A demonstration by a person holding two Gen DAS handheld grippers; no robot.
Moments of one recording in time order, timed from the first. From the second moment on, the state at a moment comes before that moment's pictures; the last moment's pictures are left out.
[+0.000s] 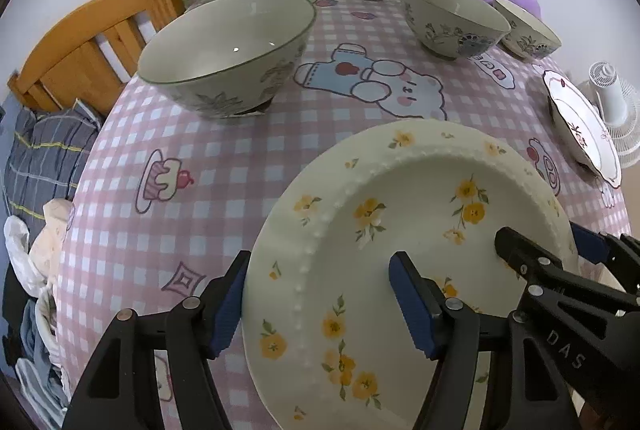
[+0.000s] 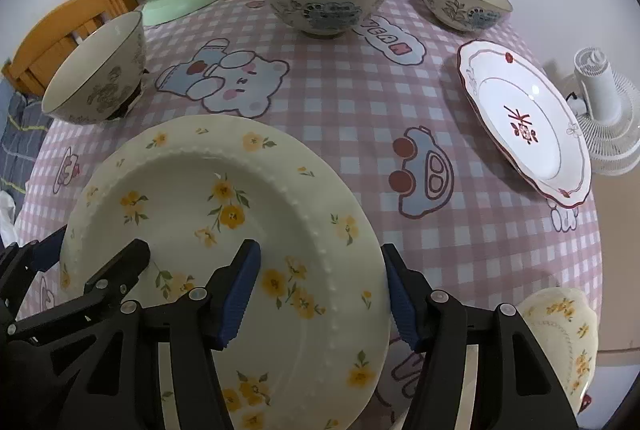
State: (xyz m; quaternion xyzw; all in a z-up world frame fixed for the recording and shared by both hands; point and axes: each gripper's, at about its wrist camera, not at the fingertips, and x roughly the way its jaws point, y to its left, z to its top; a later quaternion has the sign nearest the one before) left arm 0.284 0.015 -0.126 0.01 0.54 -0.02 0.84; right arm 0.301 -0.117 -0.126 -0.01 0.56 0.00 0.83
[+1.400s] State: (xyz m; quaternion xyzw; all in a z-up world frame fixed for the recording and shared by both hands) left arm 0.185 -0.006 -0.056 0.03 0.50 -0.08 0.86; right arm 0.182 -0.137 -0.055 0.02 0.53 -0.06 0.84
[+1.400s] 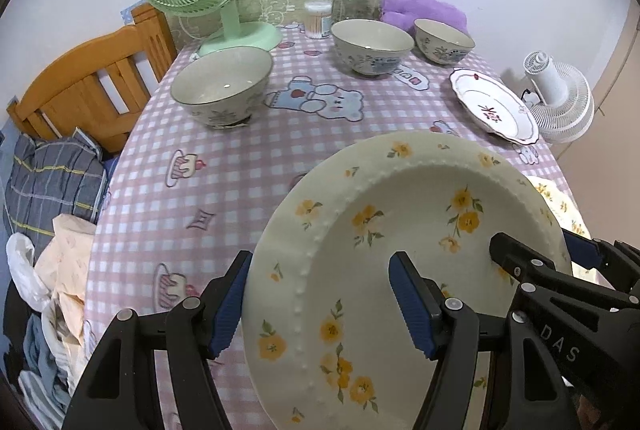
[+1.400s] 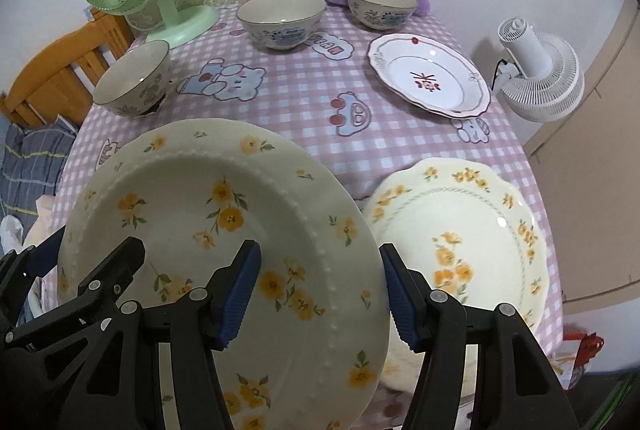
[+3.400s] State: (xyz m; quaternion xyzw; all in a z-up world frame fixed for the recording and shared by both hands) left arm 0.178 -0.221 -0.123 0.00 0.53 -0.03 0.84; right arm 0.182 -0.358 -0.096 -0.01 0.57 -0.05 0.82
